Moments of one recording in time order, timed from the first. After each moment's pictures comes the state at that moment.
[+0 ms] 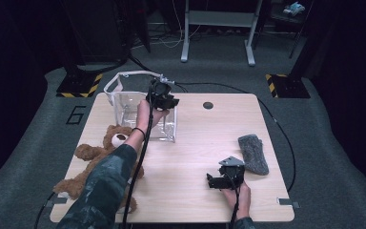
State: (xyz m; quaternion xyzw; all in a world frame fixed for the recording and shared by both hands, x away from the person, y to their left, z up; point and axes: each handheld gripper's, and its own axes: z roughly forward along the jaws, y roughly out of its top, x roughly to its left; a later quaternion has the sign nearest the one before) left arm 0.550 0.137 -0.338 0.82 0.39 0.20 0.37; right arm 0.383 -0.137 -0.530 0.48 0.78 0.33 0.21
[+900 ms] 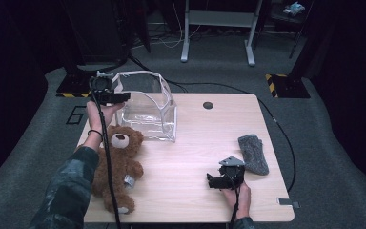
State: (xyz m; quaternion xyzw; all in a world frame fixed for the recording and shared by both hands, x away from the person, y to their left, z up) left arm 0.541 0.297 -0.330 0.70 0.56 0.24 0.37; right arm 0.382 -0.137 -0.530 0.49 0.78 0.33 0.21
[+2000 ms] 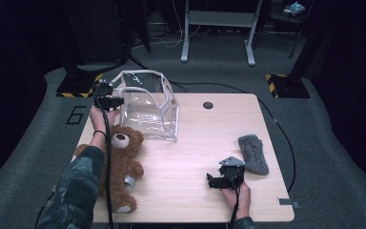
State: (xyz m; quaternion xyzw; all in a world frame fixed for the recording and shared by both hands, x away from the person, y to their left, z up) left arm 0.569 0.300 -0.377 0.70 0.58 0.22 0.36; right arm 0.382 -0.137 -0.530 0.49 0.78 0.33 0.21
